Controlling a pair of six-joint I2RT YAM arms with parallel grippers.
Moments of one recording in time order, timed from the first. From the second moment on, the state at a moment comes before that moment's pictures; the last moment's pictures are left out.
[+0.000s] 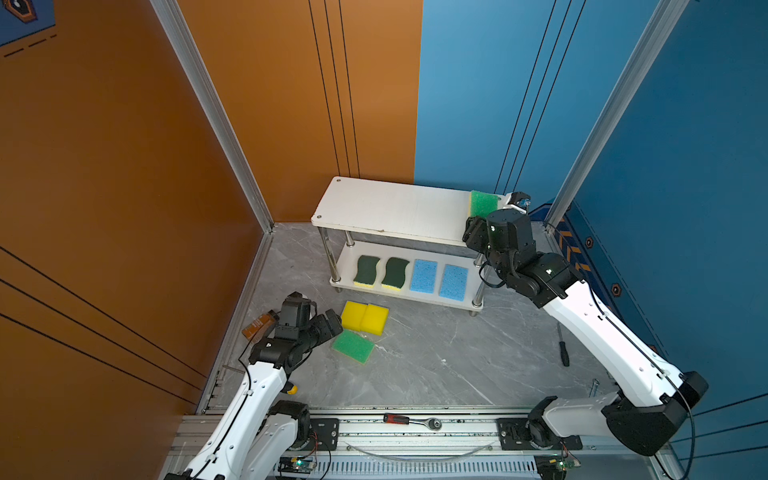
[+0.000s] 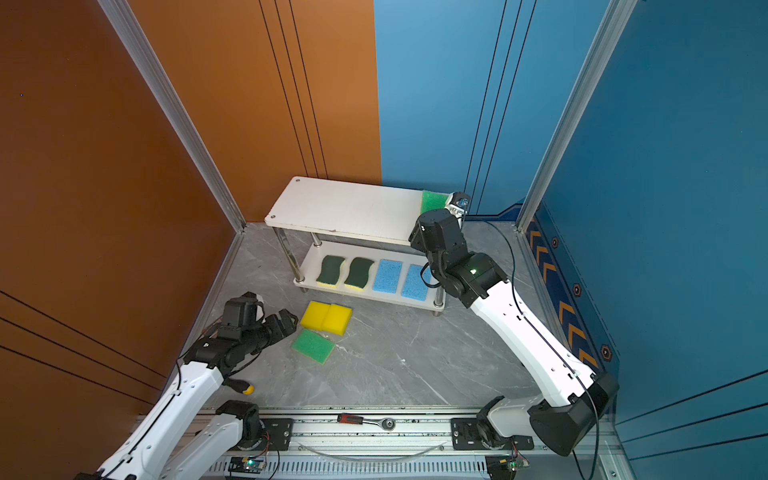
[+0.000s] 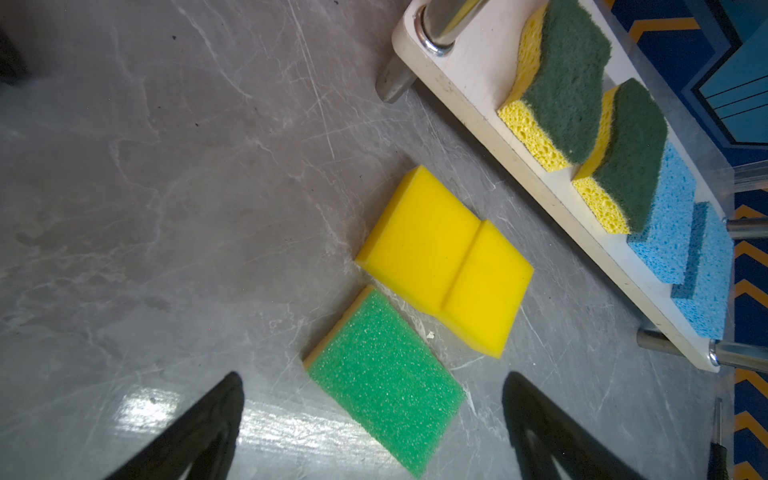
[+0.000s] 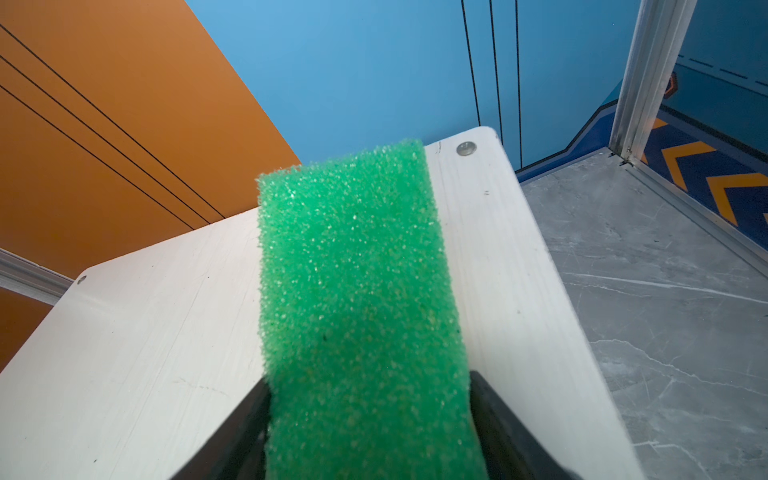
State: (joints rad) left arm -0.14 0.82 0.59 -0.63 0.08 -0.65; right arm 0.60 1.35 1.54 -0.62 0.53 0.69
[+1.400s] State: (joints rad) left arm -0.14 0.81 0.59 -0.63 0.08 -0.65; right arm 0.60 1.35 1.54 -0.62 0.51 0.68
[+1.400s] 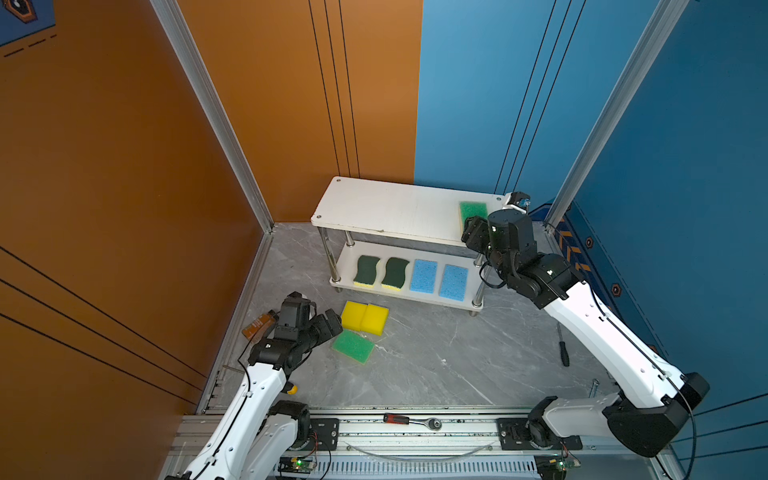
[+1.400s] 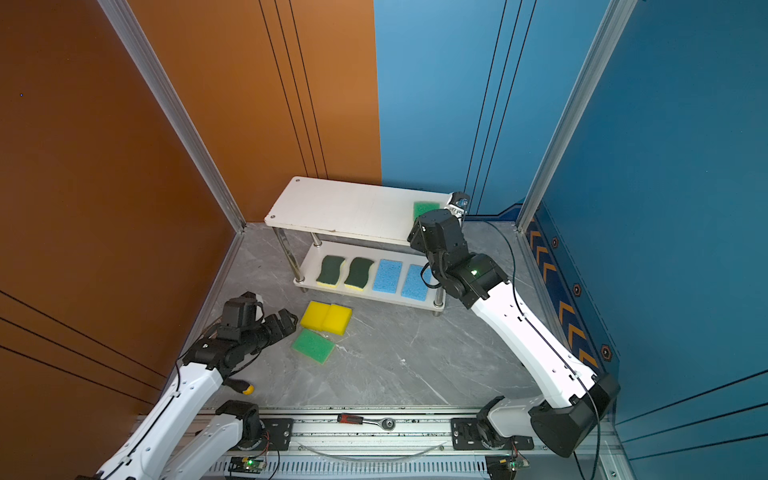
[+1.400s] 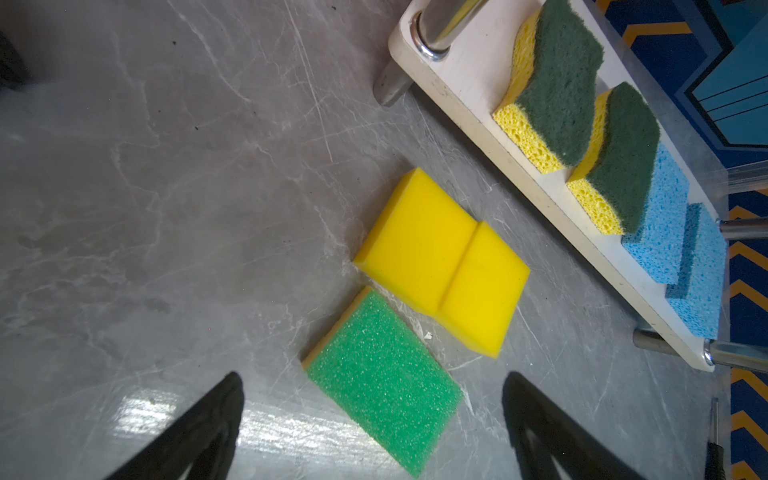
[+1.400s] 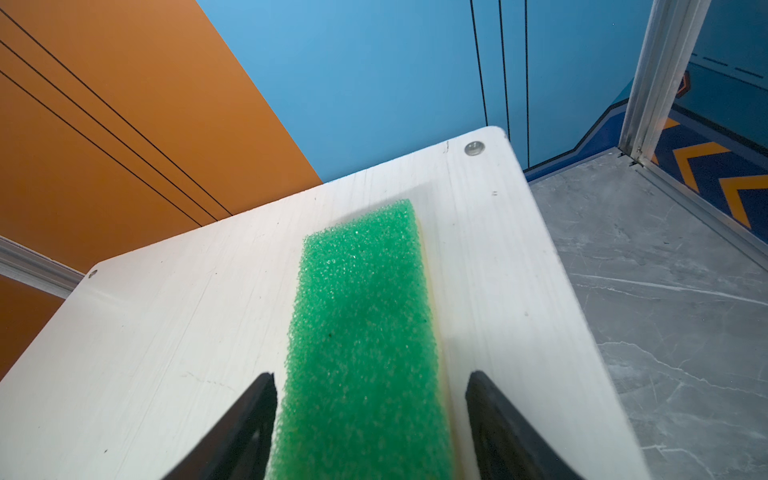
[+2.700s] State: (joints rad) left arm -0.14 0.80 0.59 -0.63 0.08 -0.65; right arm 0.62 1.33 1.52 -0.62 0.49 0.67
